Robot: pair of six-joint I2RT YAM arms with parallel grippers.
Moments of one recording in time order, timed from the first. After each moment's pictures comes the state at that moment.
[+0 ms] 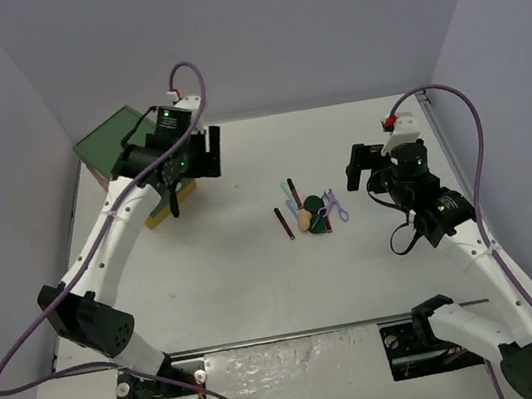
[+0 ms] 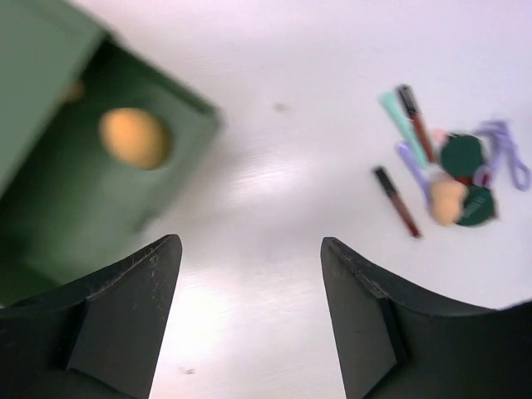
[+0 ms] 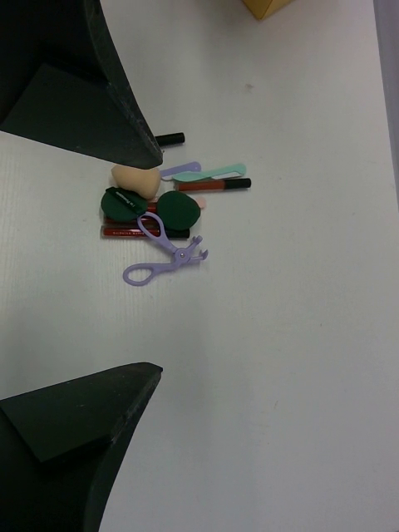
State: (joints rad) left arm -0.46 1.59 1.78 -0.92 -0.11 -0.18; right arm 0.31 0.95 0.89 -0.35 0.18 0.26
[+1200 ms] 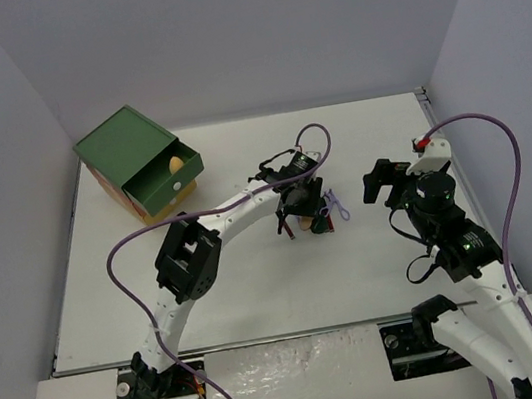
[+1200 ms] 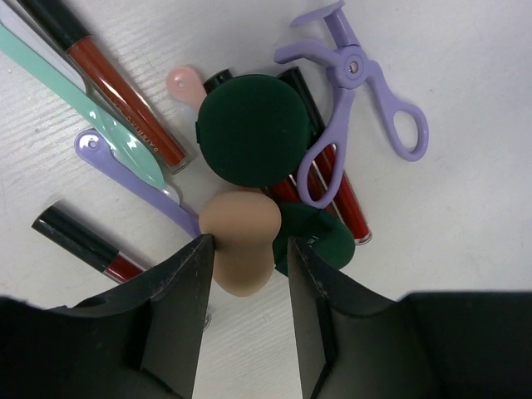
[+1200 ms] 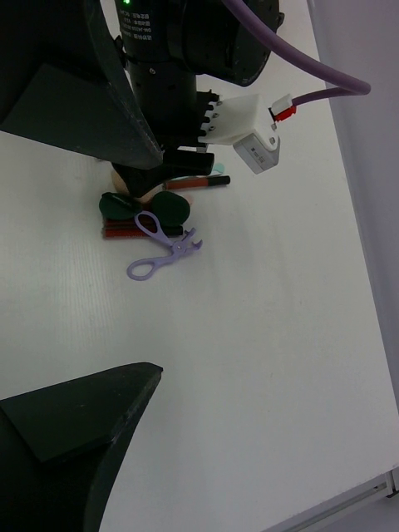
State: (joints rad) left arm -0.84 2.22 1.86 -0.63 0.01 -0.45; right arm 0.31 0.68 0.75 -0.35 0.26 0.31
